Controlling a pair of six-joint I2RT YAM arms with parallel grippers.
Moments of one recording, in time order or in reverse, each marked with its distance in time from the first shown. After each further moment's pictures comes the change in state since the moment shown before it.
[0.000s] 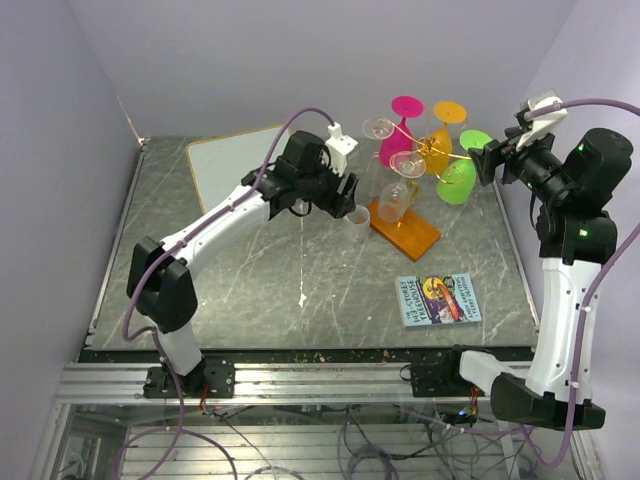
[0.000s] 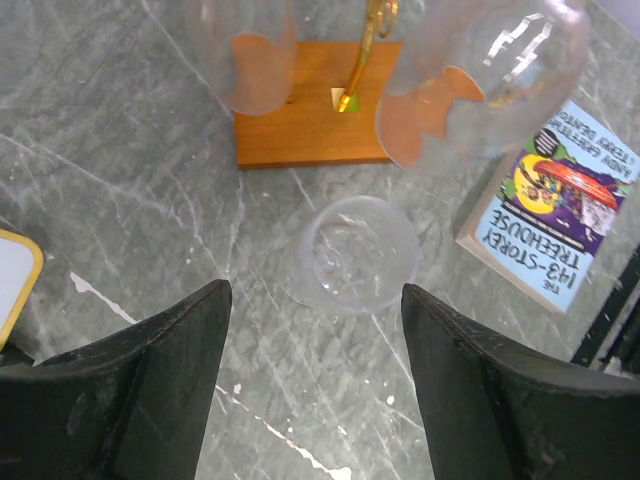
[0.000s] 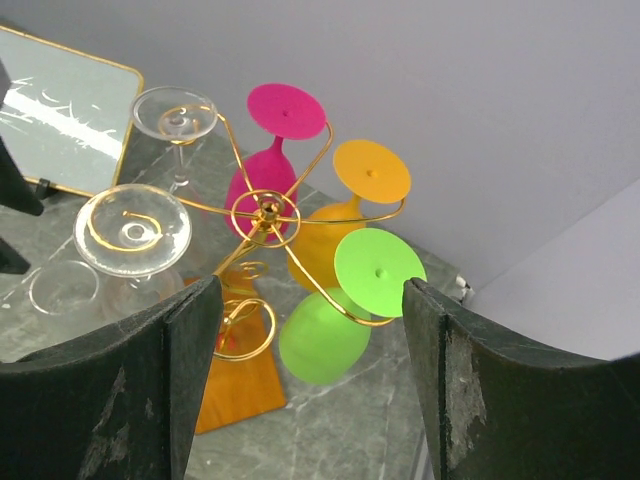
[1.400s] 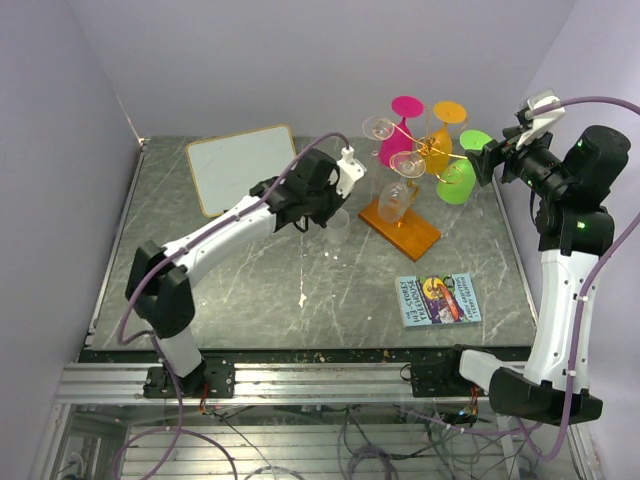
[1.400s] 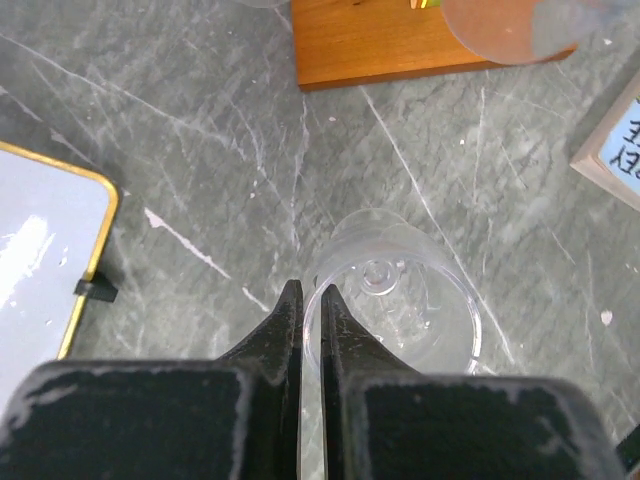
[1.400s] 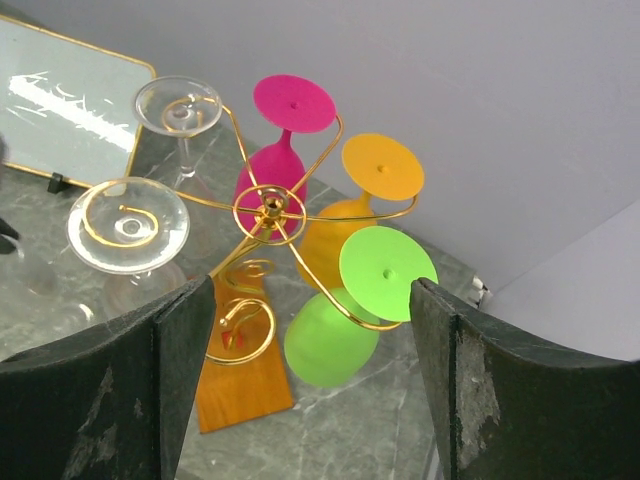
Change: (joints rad) left arm -0.083 0.027 -0.026 -0.089 -0.253 0.165; right arm -0.043 0.026 -0.029 0.029 -0.087 0.017
